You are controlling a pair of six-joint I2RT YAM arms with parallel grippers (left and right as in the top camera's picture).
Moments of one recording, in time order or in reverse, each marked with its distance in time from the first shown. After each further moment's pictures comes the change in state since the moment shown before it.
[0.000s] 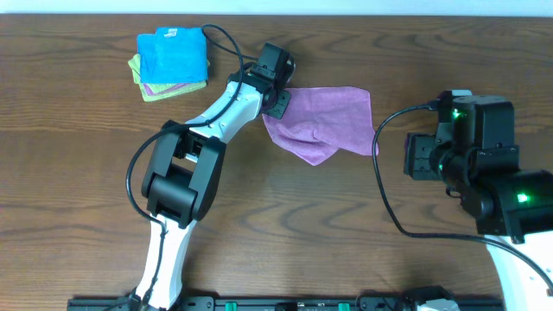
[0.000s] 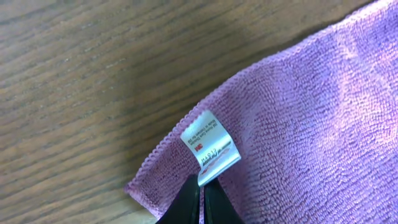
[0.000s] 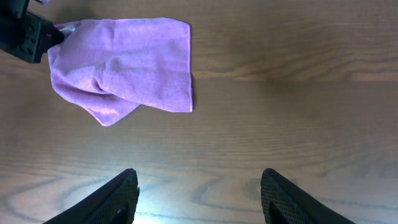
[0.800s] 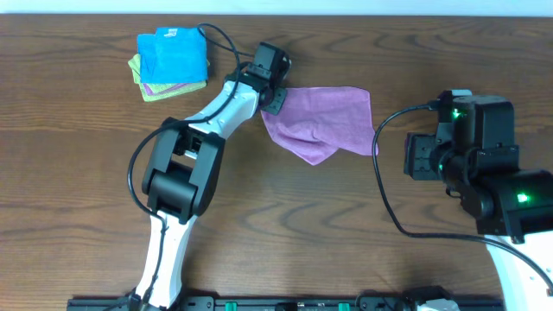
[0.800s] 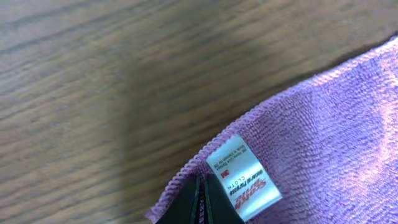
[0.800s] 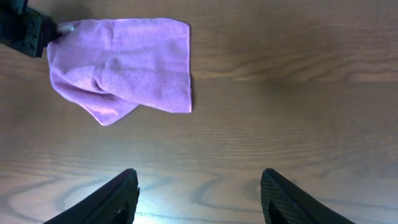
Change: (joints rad) left arm 0.028 0.037 0.010 0.059 -0.016 0.019; right arm 0.000 0.000 0.000 0.003 0.000 0.000
